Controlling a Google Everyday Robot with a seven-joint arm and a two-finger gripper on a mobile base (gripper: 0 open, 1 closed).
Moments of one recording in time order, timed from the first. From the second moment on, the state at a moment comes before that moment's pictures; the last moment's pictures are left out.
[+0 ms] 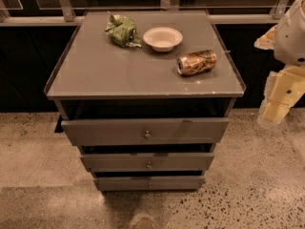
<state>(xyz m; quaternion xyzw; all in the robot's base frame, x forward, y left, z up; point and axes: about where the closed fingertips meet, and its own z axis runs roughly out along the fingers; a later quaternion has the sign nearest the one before) 0.438 -0.217 0.976 -0.60 0.78 -0.03 0.16</state>
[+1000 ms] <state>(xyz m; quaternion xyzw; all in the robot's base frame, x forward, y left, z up) 0.417 -0.212 0.889 -0.54 0.82 0.03 0.20</state>
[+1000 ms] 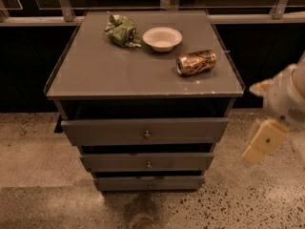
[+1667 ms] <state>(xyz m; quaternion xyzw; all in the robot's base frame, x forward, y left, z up) 0.407 -0.222 0.862 -0.51 0.83 0.04 0.21</state>
